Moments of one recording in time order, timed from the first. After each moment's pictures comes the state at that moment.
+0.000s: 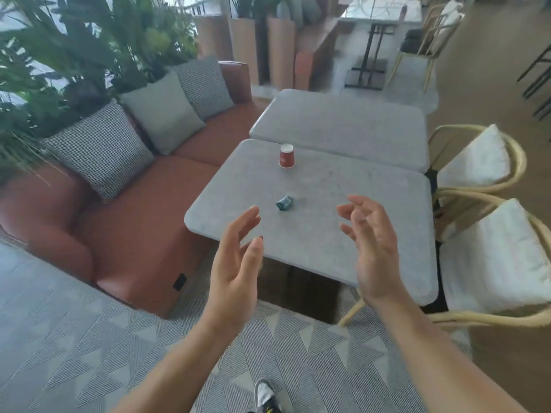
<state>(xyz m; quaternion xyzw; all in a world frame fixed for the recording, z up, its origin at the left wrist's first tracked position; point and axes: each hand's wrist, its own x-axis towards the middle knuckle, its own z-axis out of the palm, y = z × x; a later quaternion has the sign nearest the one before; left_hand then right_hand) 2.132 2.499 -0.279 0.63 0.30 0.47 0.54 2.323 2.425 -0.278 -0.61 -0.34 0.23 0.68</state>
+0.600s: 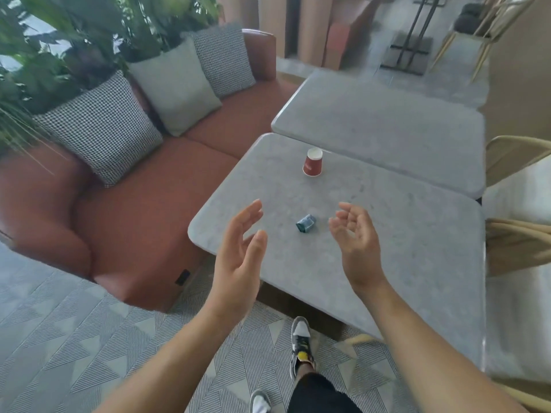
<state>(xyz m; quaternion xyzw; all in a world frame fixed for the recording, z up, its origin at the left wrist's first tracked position) 2.183 2.667 -0.319 0.60 0.37 0.47 0.53 2.383 2.619 -0.351 -0.68 -0.33 0.30 0.59</state>
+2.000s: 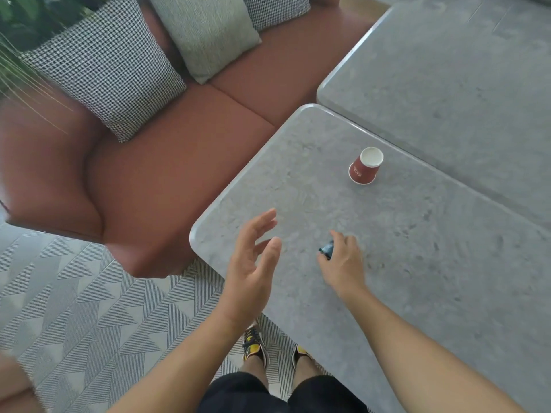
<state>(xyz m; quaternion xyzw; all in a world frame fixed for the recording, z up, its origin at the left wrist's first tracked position) 2.252 2.825 -0.407 0.54 0.51 0.41 0.53 2.441 2.812 -0.551 -0.82 -0.46 0.30 0.13</state>
